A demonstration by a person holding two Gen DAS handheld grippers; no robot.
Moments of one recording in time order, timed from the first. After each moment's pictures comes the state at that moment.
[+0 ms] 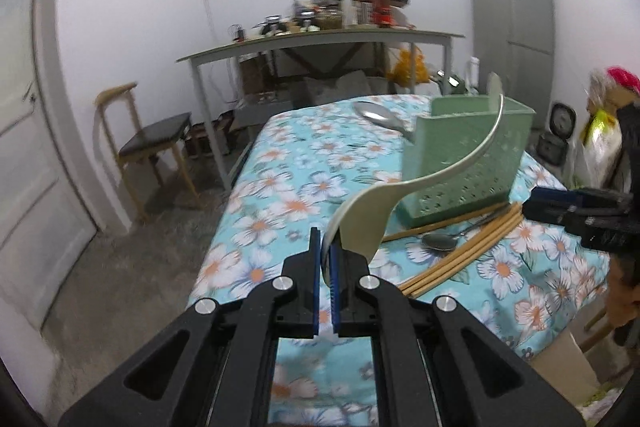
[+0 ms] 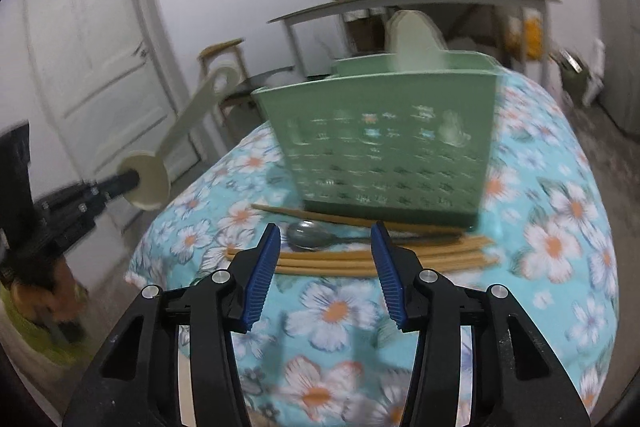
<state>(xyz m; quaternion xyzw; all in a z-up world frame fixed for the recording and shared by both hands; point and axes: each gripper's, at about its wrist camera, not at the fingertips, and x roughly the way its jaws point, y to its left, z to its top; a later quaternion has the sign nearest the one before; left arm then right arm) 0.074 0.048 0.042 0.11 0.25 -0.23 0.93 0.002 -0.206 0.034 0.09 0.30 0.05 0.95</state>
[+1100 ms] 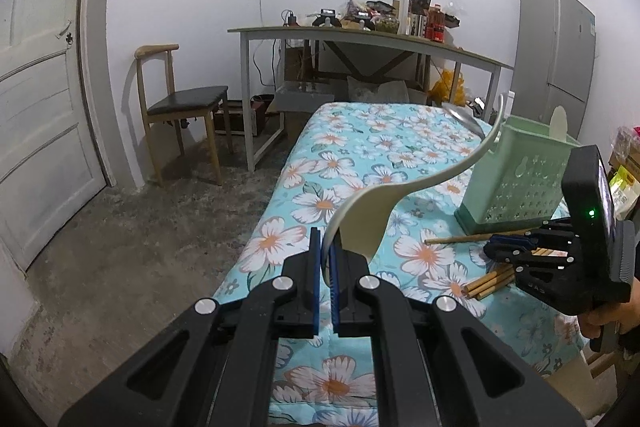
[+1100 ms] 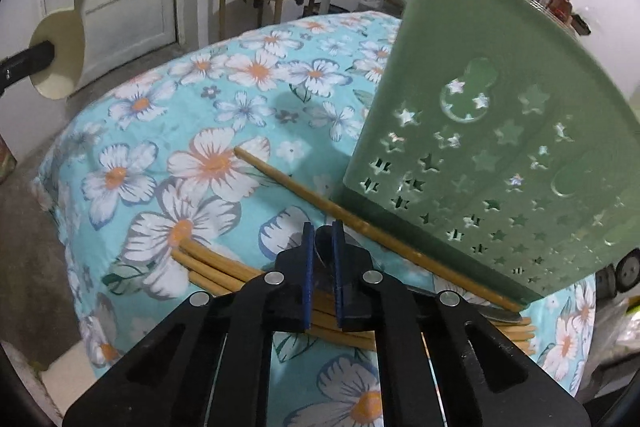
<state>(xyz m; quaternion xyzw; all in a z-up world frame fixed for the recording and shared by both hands) 0.104 0.105 0.020 0.03 0.27 -0.19 0.94 0.102 -0.127 -0.021 -0.12 0.41 0.01 0.90</state>
